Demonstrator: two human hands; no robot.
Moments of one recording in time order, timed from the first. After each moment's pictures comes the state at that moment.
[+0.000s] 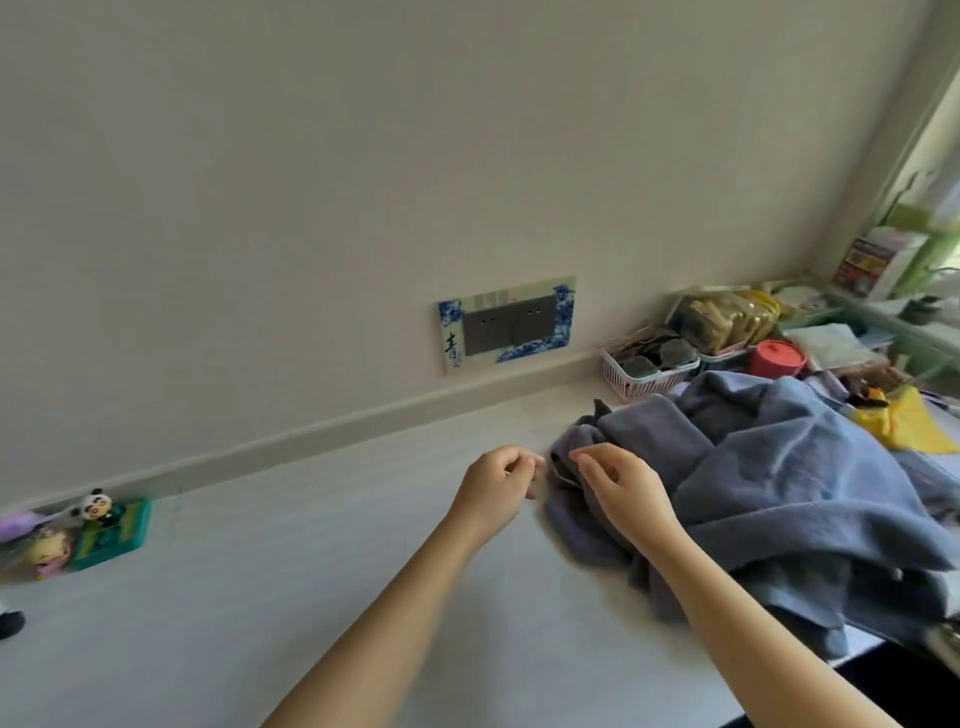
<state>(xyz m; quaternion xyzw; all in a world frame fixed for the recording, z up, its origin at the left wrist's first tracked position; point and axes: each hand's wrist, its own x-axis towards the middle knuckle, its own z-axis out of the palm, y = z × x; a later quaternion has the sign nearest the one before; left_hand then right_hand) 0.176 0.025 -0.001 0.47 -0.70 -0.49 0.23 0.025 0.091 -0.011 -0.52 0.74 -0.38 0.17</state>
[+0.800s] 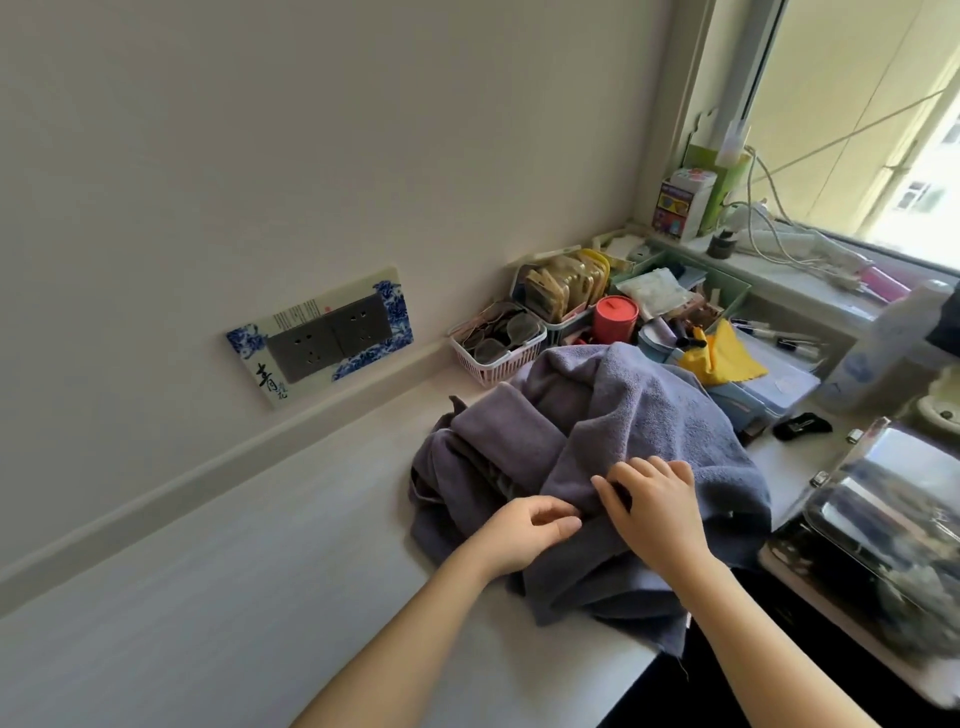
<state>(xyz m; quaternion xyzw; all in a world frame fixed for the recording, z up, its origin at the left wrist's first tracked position) -0.001 0.060 -0.073 0.27 -0.75 -0.60 -0.02 -0.144 0.174 -0.074 -0.47 0.84 -0.19 -0.17</state>
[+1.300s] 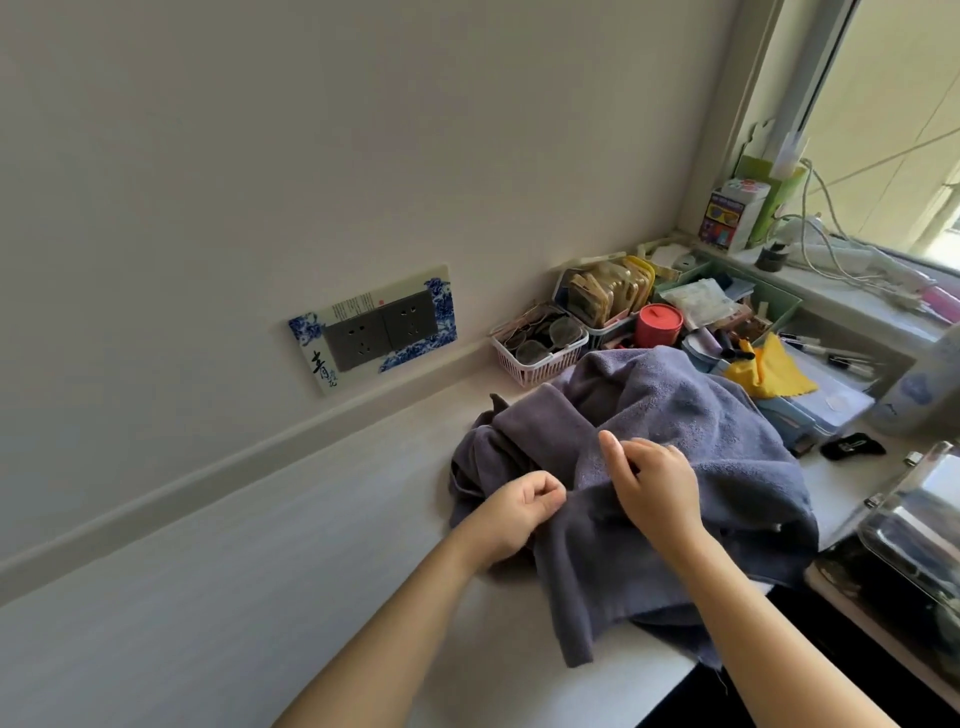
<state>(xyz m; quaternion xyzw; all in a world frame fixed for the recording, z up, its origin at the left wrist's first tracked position) 0.044 0.038 -0.038 0.26 -0.71 -0.65 0.05 -0.109 0.130 -0.040 -0.45 0.82 -0.35 -0.09</state>
